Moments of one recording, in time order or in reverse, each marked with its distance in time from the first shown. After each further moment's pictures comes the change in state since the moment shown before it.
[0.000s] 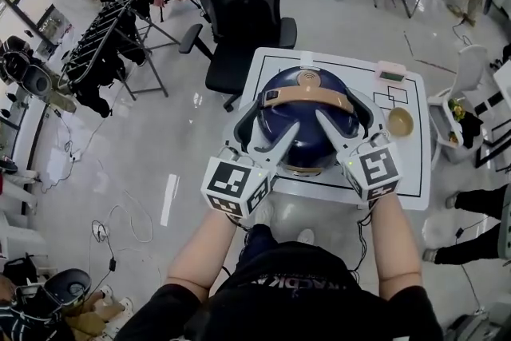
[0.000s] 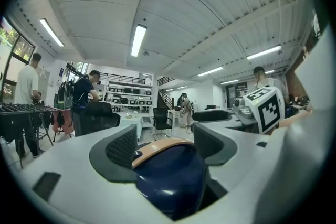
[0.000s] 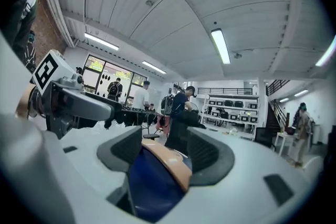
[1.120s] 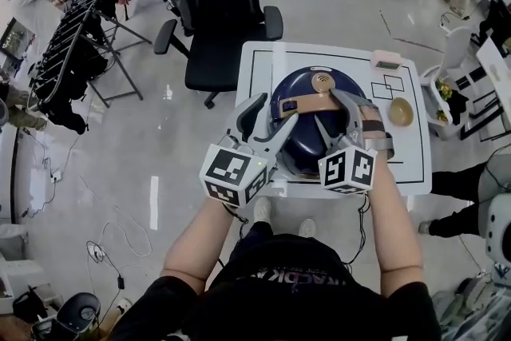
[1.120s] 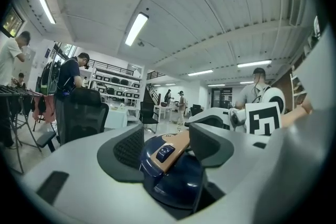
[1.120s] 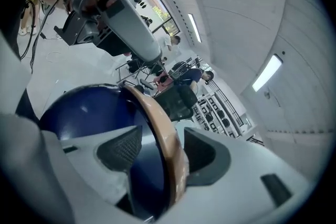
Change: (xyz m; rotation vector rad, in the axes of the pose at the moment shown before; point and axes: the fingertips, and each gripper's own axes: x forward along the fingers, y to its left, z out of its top) left arm 0.032 0.082 -0.028 -0.076 0.059 -0.190; right arm 0.087 0.026 -0.071 -0.751 0.506 -0.113
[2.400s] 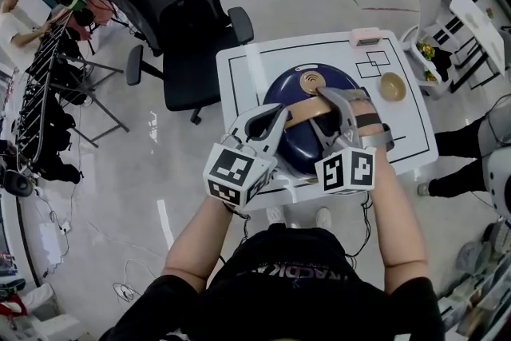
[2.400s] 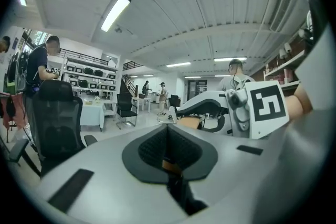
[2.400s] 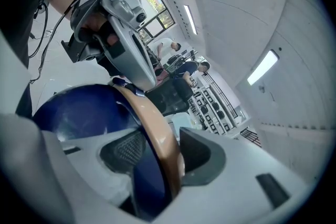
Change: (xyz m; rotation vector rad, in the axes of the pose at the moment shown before) left arm 0.045 0.006 -0.030 0.083 0.109 -0.278; right arm 0.017 -0.003 0.004 0.031 0.090 -0.050
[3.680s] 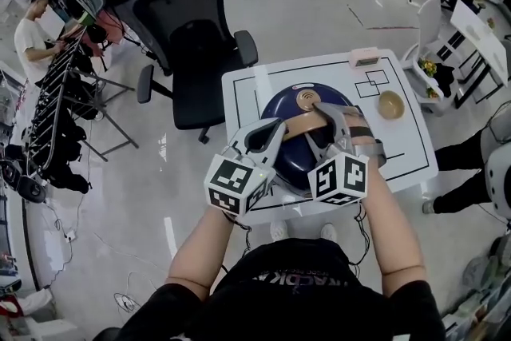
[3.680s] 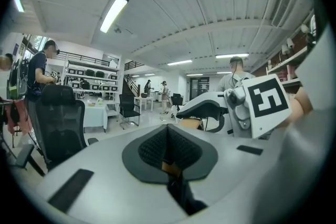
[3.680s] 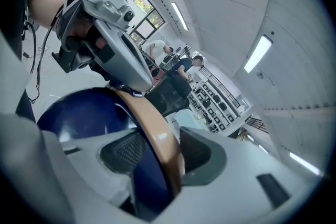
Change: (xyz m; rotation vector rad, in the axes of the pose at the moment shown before) left arm 0.006 -0.010 0.019 0.017 0.024 0.034; right arm -0.006 -0.015 -0.003 0.140 0.005 0.035
